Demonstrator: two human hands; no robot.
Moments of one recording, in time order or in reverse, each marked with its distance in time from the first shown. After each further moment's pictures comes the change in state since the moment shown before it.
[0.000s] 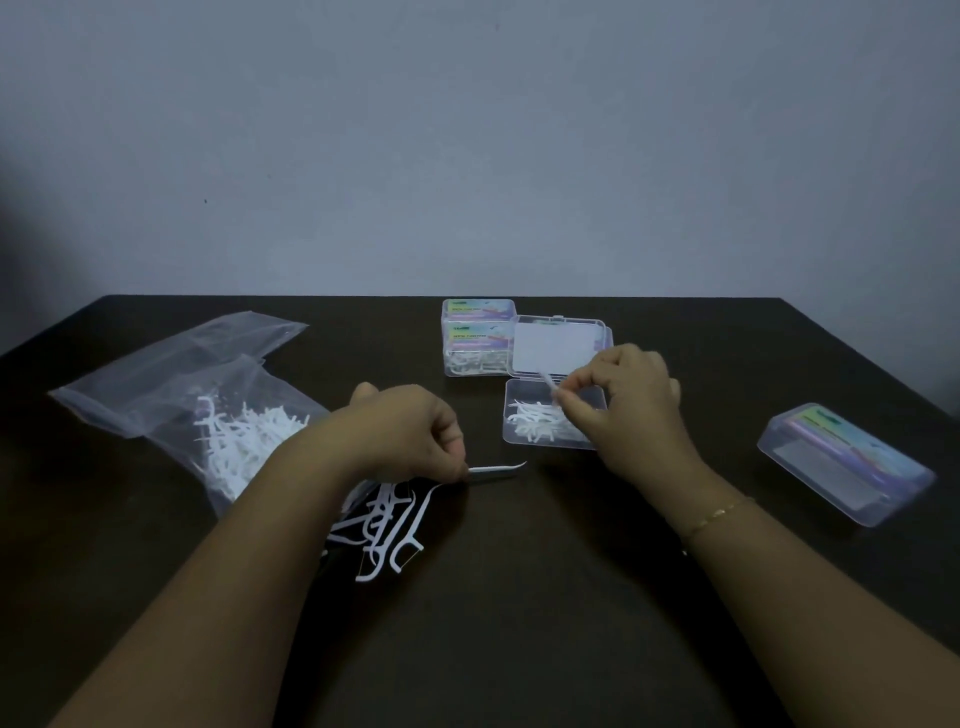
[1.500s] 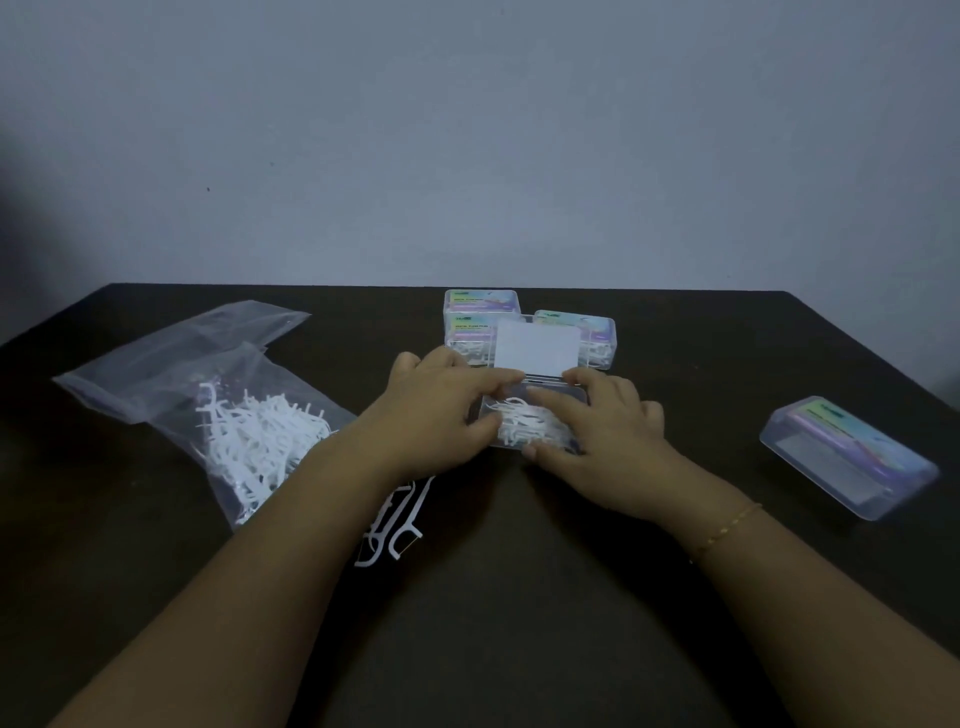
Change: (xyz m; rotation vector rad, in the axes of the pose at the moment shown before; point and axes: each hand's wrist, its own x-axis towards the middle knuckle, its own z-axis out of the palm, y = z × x) left_hand 0.002 0.024 0.014 0.130 0.304 0.217; right_hand -0.020 -0.005 -0.005 -0.238 -0.459 -0.116
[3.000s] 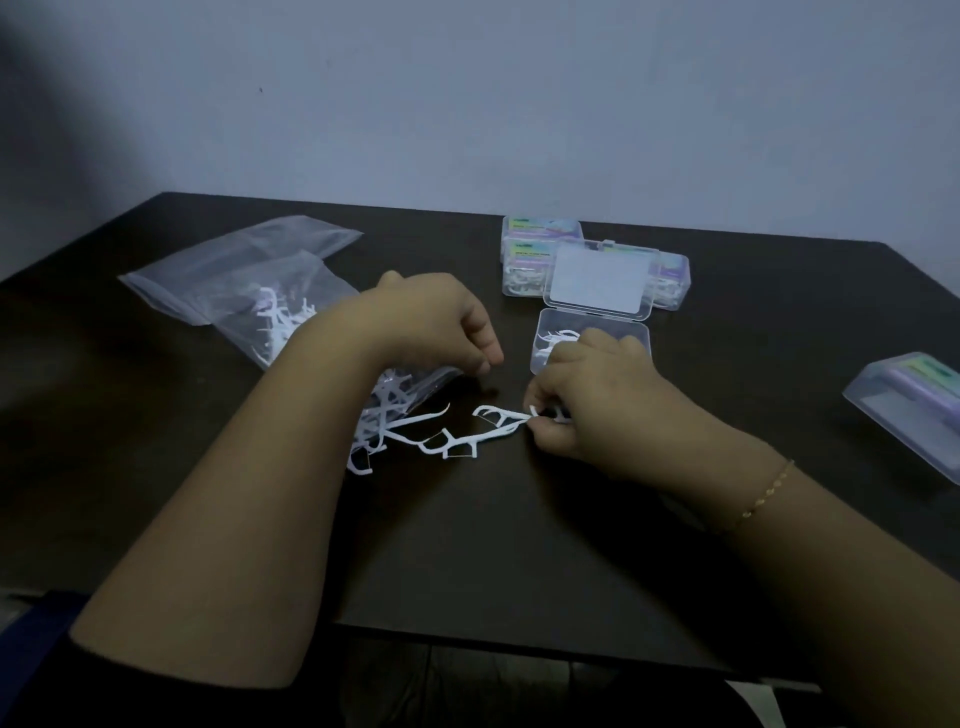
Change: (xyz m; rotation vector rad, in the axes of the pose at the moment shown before) left_hand -0.017 -0.034 -0.030 -0.051 -0.187 -0.225; right_hand -0.003 -0.051 0.010 -0.163 0.061 -0.383
